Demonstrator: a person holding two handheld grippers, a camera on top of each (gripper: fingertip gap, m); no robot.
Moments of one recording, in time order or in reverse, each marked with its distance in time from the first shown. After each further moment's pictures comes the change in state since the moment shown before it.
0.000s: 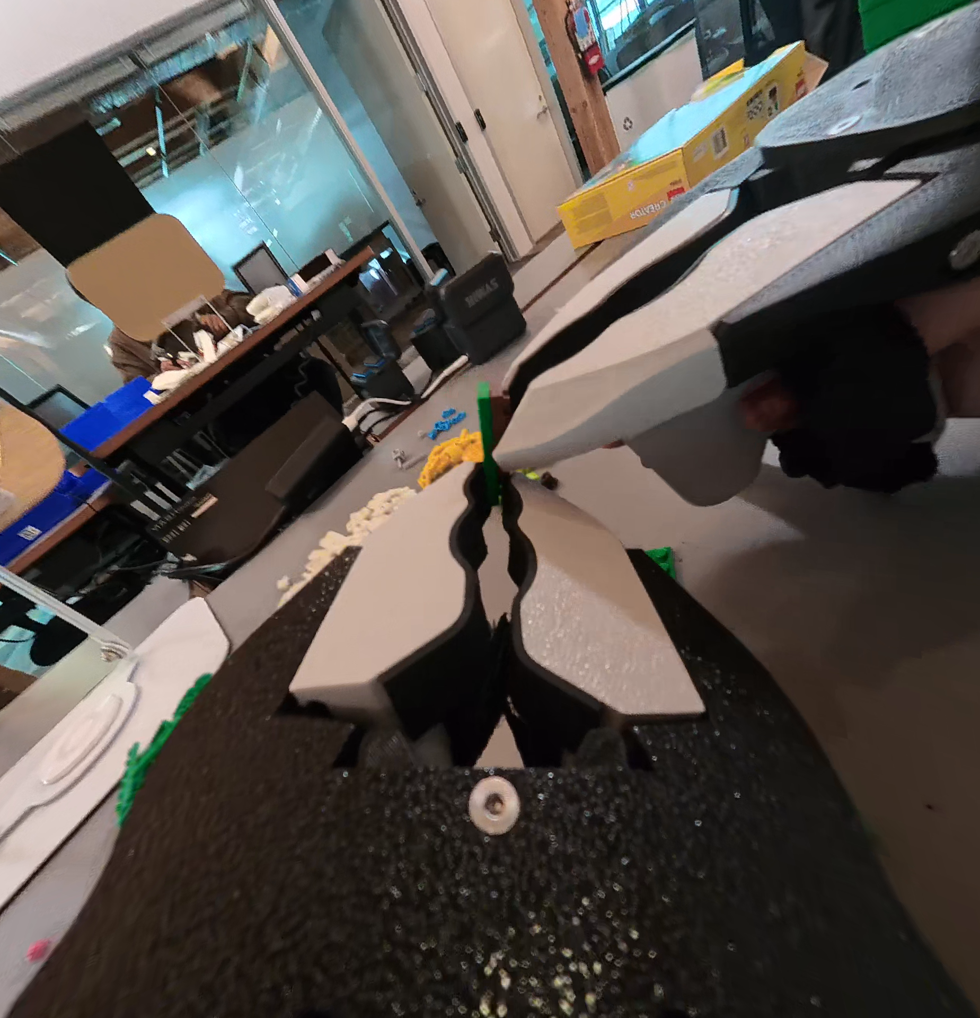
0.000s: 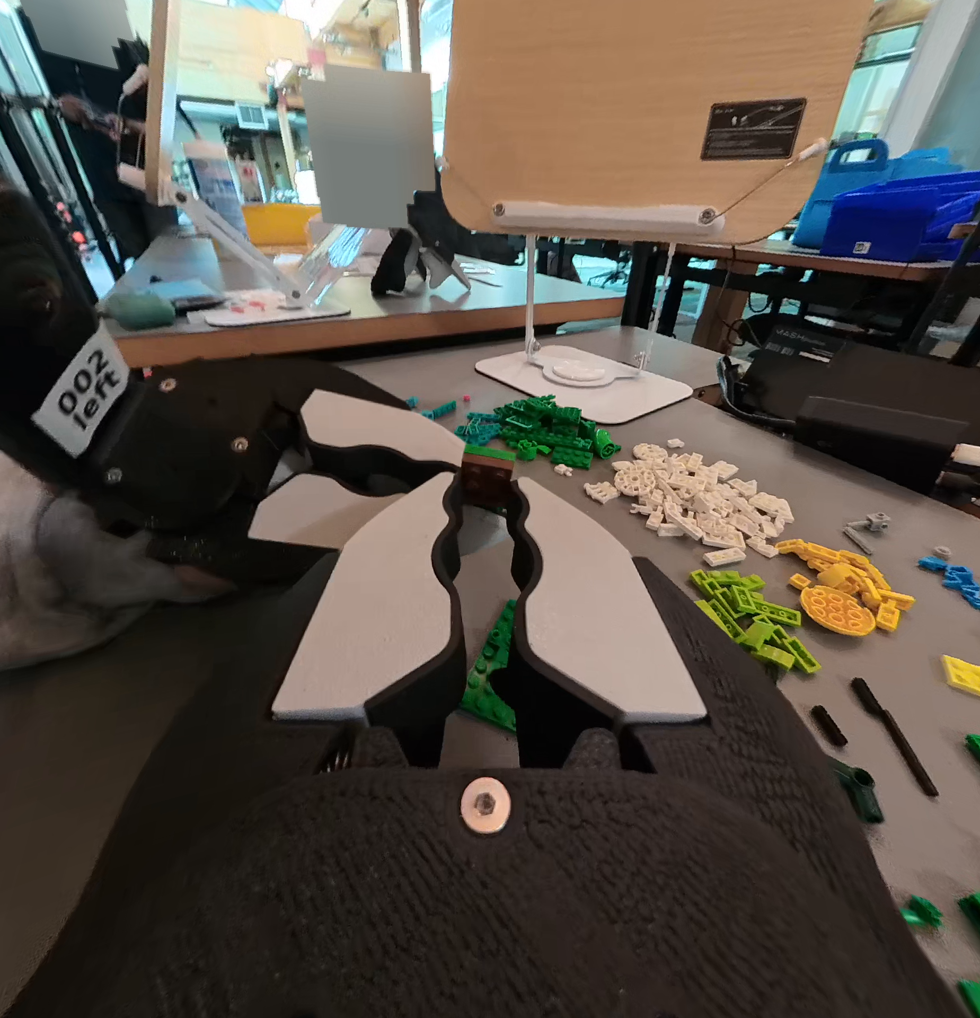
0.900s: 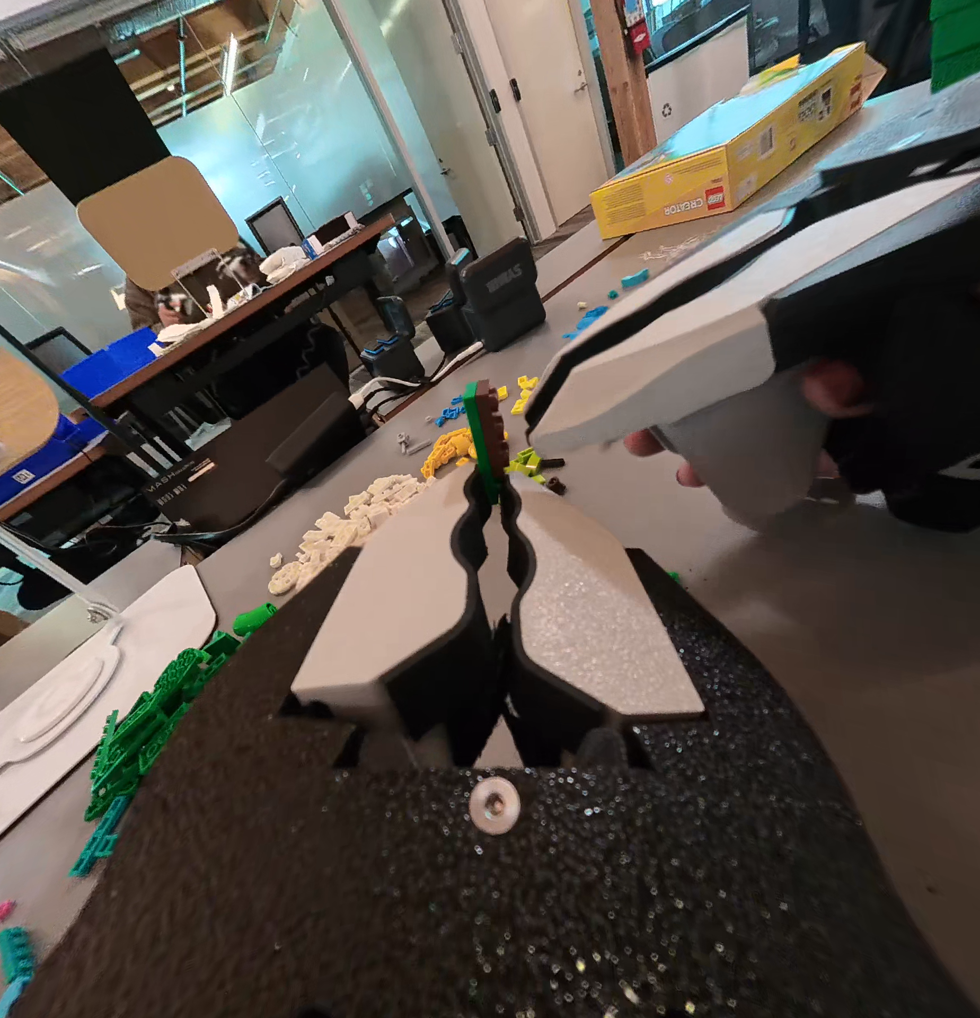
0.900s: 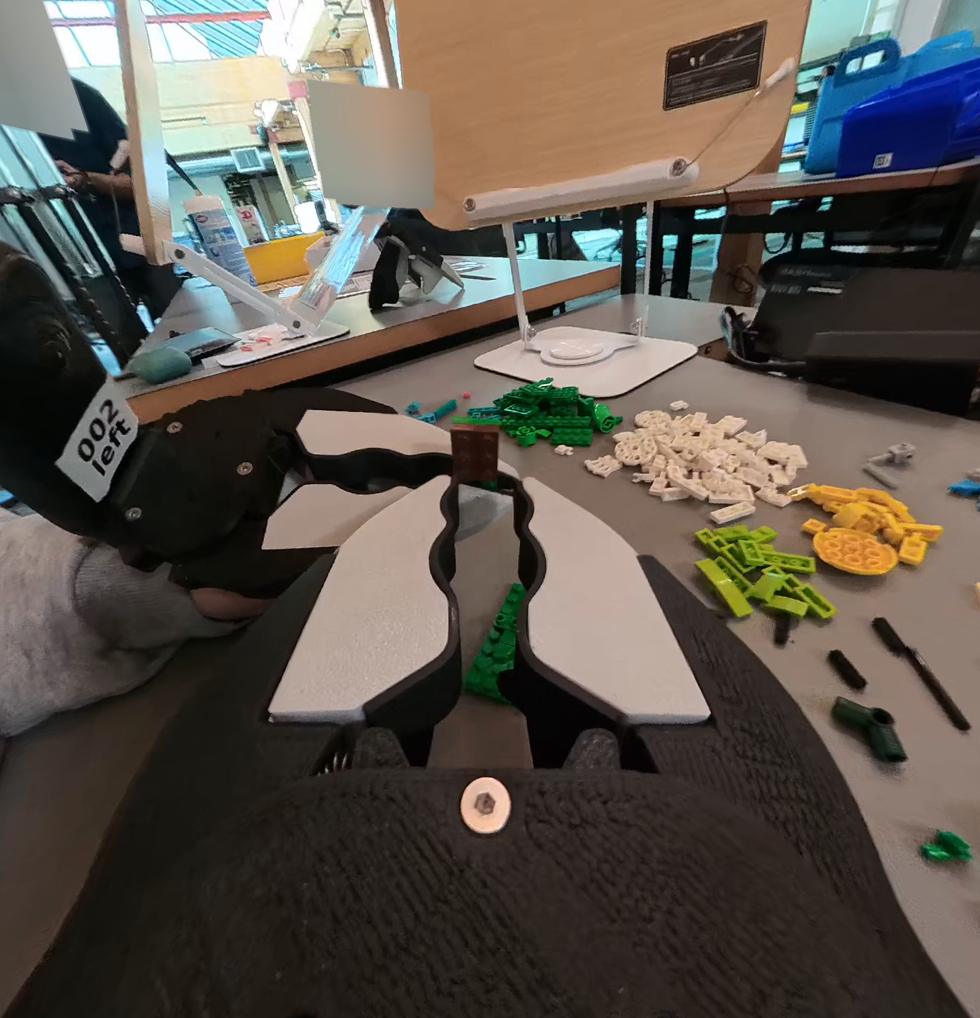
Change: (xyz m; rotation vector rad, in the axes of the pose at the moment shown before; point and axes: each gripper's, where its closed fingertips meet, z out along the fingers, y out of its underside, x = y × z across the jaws) left arm -0.005 0.001 0.008 -0.036 -0.049 -0.079; right arm 0.015 0.003 -0.006 -0.007 -0.006 0.164
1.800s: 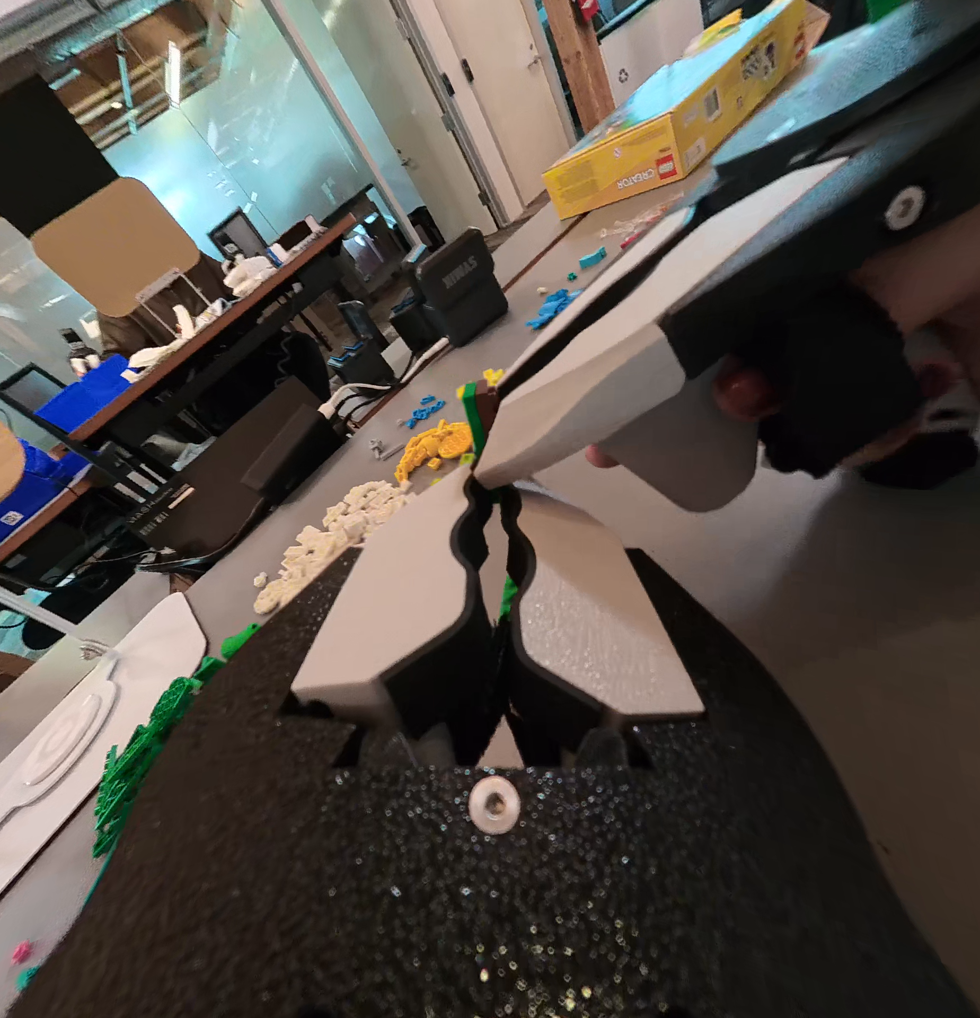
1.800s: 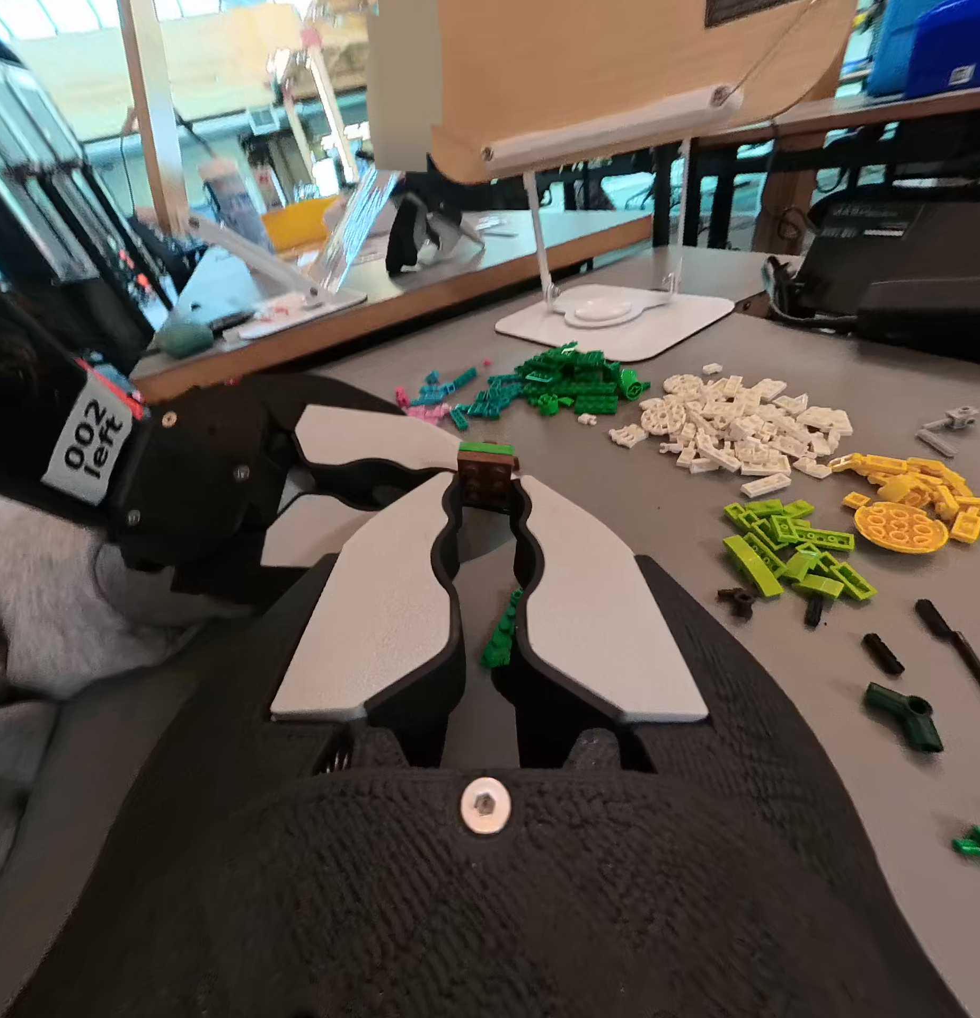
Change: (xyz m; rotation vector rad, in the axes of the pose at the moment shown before) left arm 0.019 -0.001 0.000 -0.024 0.065 0.085; right arm -0.005 0.009 0.001 -0.074 -0.046 0.039
